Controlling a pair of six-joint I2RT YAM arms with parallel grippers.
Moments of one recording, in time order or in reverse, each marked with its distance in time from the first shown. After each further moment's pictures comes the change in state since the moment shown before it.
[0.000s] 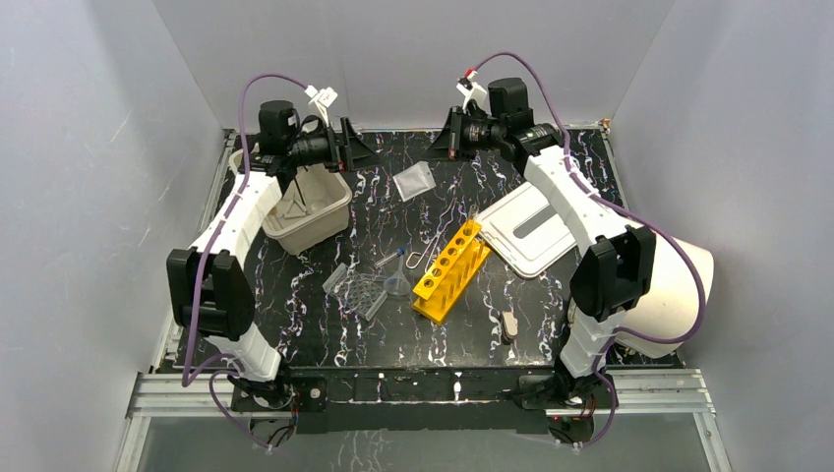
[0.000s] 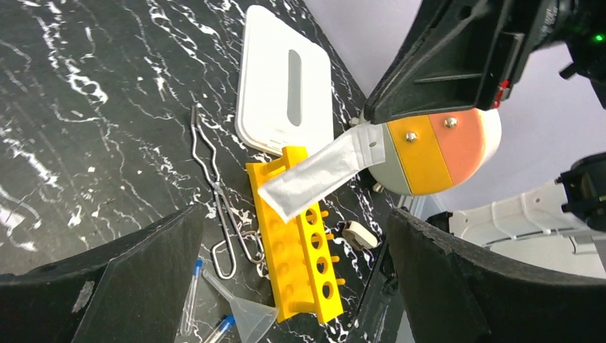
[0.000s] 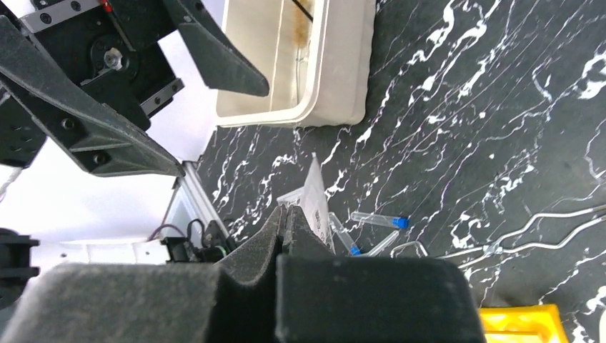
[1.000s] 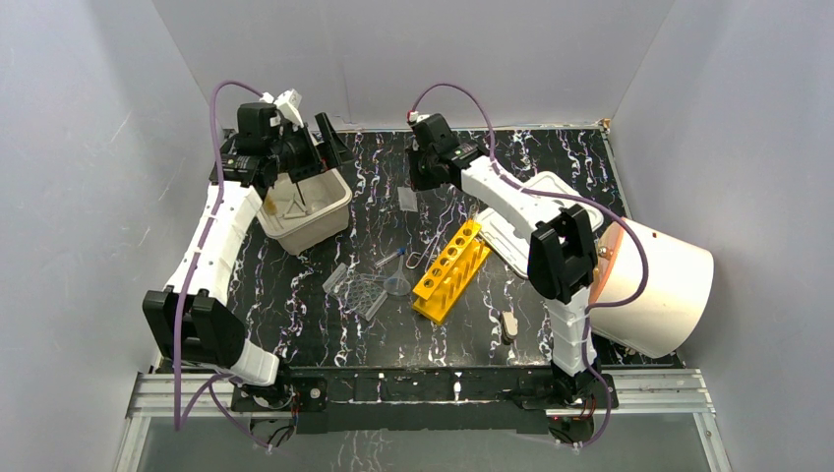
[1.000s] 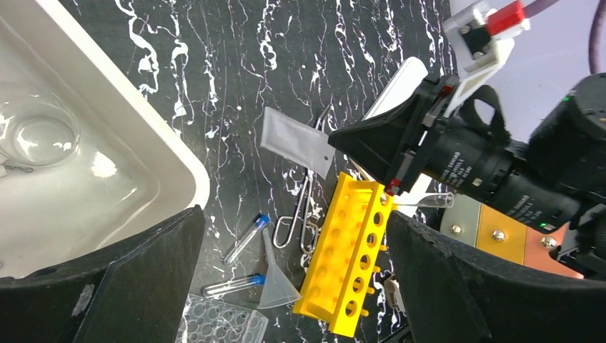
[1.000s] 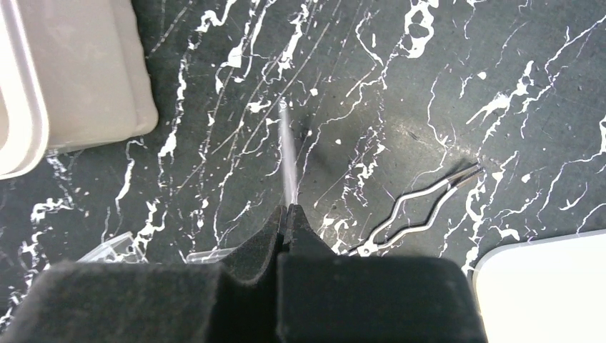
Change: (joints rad) left arm 0.009 -0.156 0.064 -0.373 -0.531 -0.048; right arm 0.223 0.263 0.097 -0.154 0.683 -0.187
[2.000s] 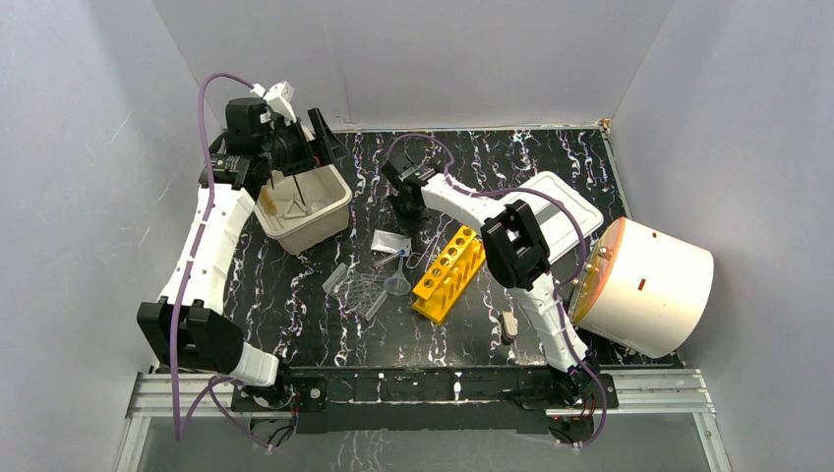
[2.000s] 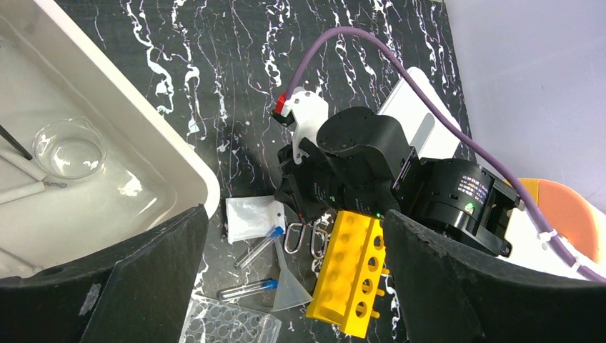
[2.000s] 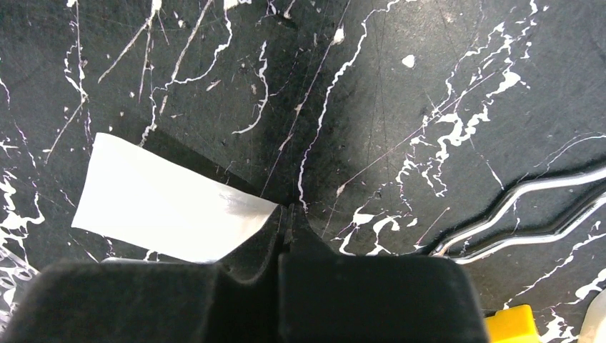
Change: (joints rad) left arm 0.018 -0.031 0.032 -0.020 -0.005 0.051; right arm 0.082 0.320 0.156 -0.241 -0.009 -0.001
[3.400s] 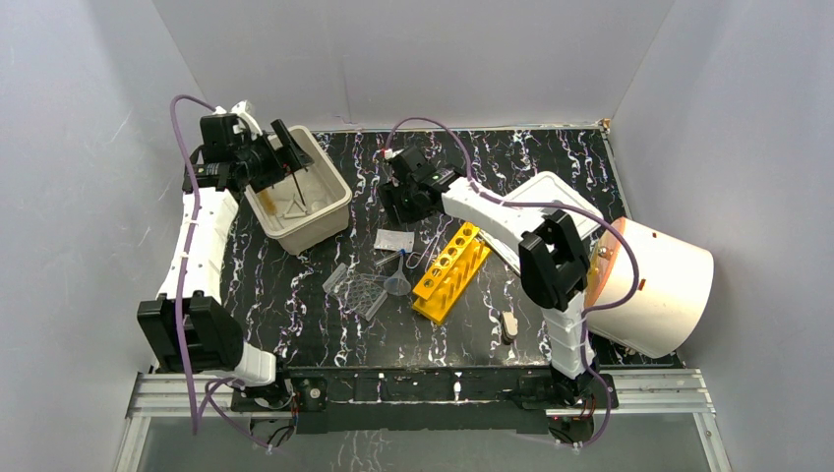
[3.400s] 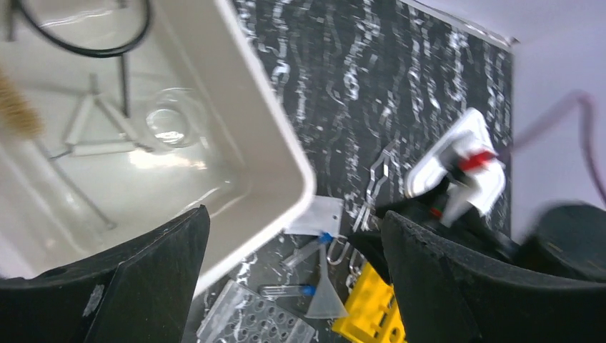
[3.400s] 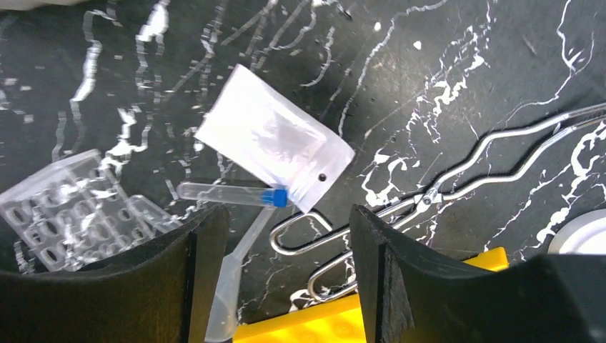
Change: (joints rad) left arm 0.176 -0.002 -0.110 0.009 -0.065 -0.027; right arm 0.038 -0.332 -0.280 0.201 -0.009 -0.032
